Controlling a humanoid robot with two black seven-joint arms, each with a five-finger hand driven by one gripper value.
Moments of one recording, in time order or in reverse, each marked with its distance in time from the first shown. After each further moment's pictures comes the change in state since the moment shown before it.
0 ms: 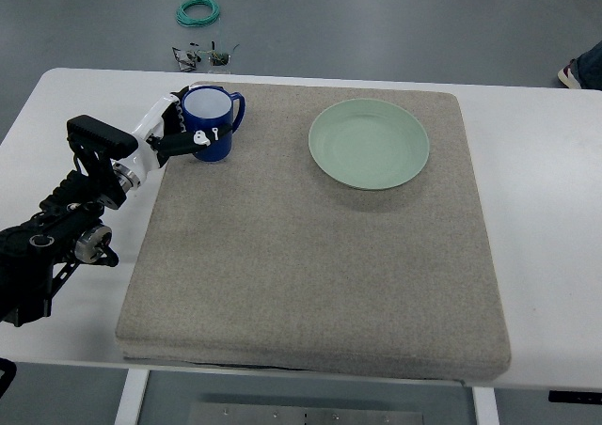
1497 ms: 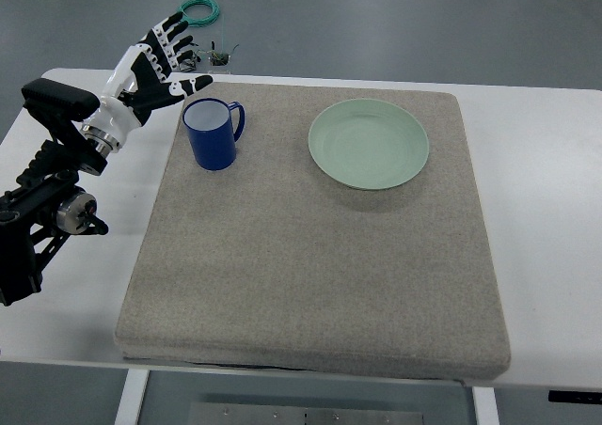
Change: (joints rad) left arm -0.039 0.093 -0.124 -0.156 -0.111 -0.001 0.001; right arm 0.000 0.000 0.000 0.000 0.000 0.000 0.000
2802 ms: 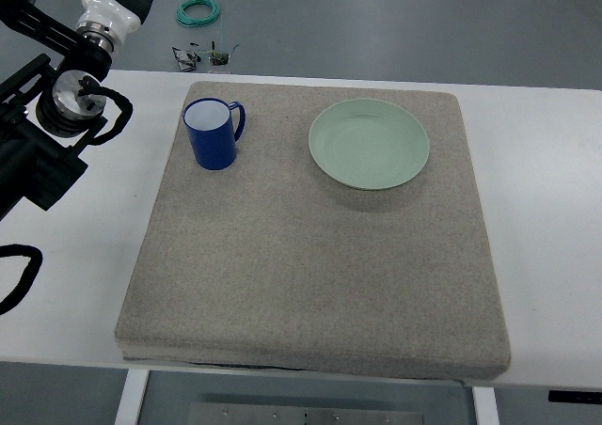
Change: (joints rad) left arm -0.311 -0.121 0.000 0.268 -0.828 -0.102 0.287; right arm 0.000 0.000 0.000 0.000 0.000 0.000 0.000
